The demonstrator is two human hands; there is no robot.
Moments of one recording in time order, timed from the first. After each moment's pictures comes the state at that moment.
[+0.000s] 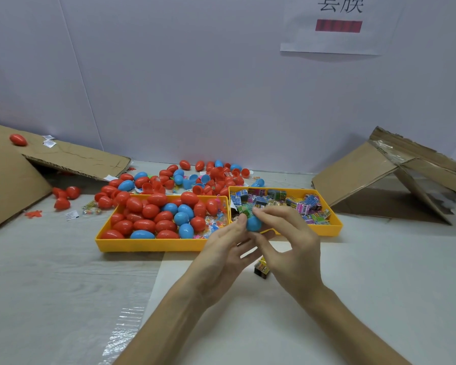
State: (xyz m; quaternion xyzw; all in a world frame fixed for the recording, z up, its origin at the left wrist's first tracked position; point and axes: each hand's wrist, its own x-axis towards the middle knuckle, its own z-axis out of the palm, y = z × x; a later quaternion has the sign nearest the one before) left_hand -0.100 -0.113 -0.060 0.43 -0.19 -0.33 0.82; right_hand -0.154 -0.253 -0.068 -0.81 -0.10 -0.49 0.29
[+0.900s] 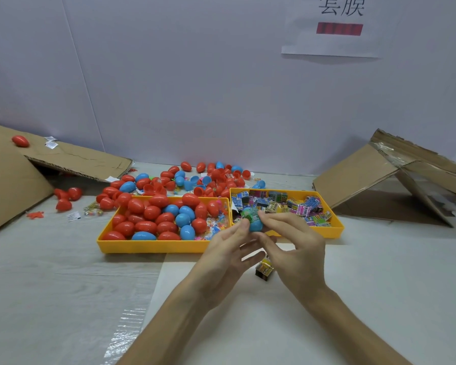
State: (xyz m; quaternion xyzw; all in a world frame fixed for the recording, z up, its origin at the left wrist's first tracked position) left_hand -0.101 -0.114 -0.061 0.45 -0.19 -0.33 0.81; right_hand -0.148 -0.262 -0.077 -0.80 -0.10 -0.51 0.29
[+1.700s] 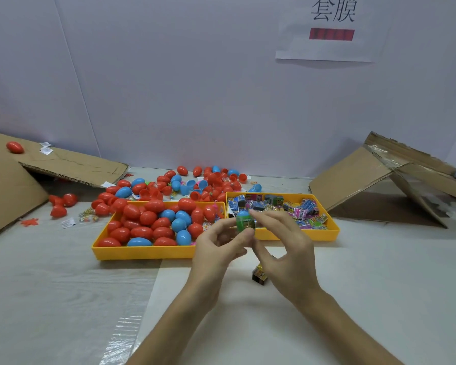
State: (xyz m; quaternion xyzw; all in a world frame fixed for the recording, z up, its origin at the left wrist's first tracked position) left_hand -0.099 -0.117 -0.063 0.58 -0.16 -0.14 0.79; right_hand -0.147 -0.259 -0.076 -0.81 -0.12 -0.48 0.31
